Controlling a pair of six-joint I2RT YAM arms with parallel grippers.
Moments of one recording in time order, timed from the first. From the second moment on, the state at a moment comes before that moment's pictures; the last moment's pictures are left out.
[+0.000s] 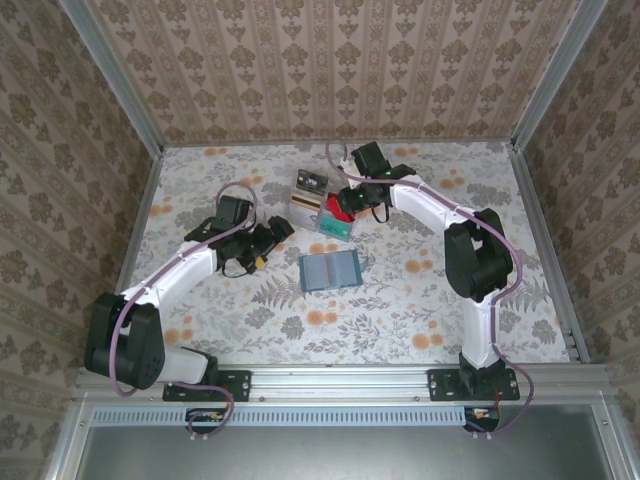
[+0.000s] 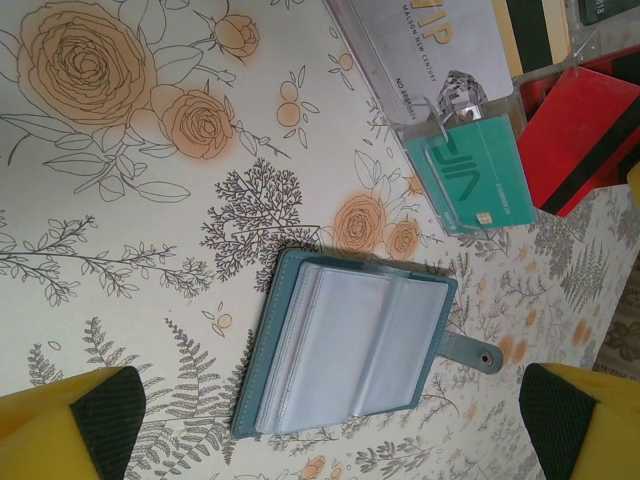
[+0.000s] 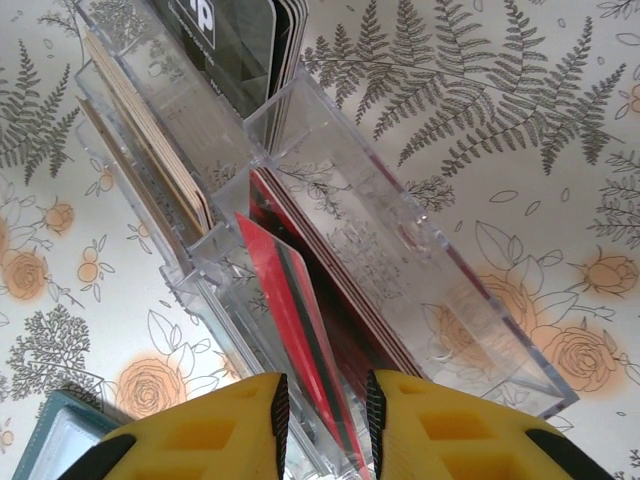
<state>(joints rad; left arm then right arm) -0.38 1.36 0.86 -0.44 0.34 -0.95 0.44 2.03 1.66 -0.59 -0.14 0.04</state>
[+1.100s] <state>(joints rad) -0.38 1.36 0.86 -0.44 0.35 -0.95 0.49 2.08 1.70 -0.59 0.01 -0.06</state>
